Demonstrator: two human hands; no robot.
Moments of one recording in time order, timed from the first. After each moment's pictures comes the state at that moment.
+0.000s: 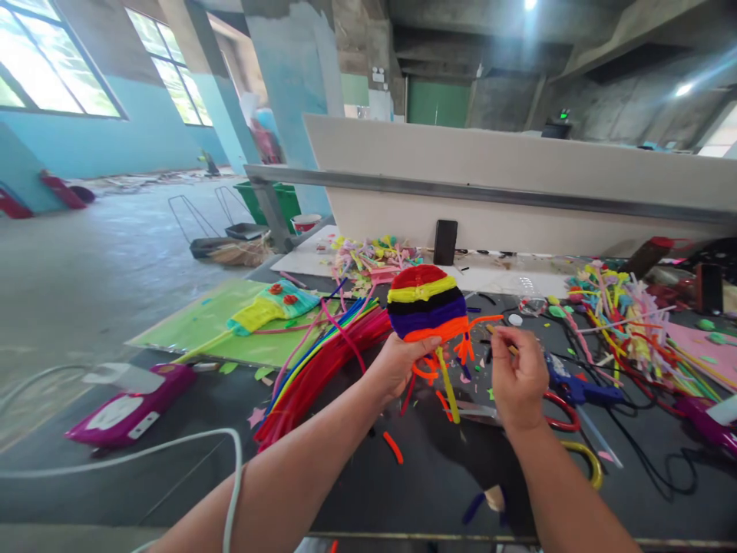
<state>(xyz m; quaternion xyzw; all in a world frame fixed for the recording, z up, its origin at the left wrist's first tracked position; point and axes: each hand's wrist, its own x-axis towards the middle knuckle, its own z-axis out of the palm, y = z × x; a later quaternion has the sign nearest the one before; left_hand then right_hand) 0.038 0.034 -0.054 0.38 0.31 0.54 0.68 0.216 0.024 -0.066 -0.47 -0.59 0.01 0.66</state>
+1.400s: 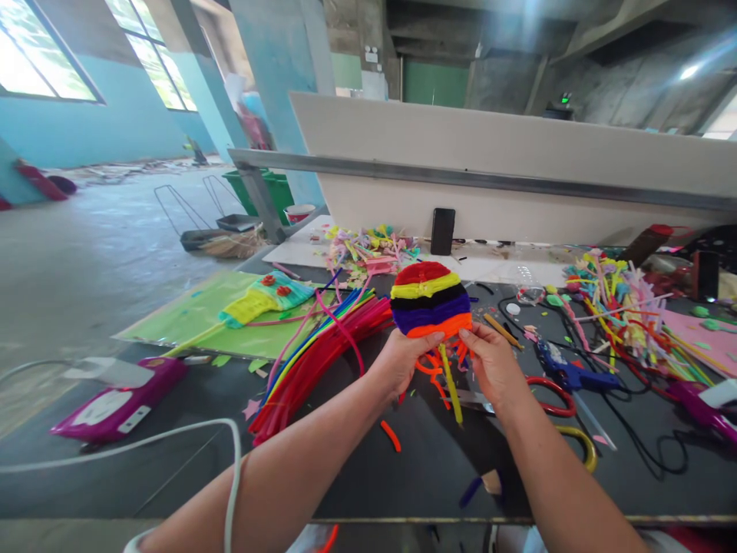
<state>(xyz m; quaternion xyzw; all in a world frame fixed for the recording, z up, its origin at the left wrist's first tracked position) 0.050 0.031 -0.062 0.37 0.29 0.57 0.68 0.195 0.030 -0.064 -0.33 -0.39 0.61 0.60</state>
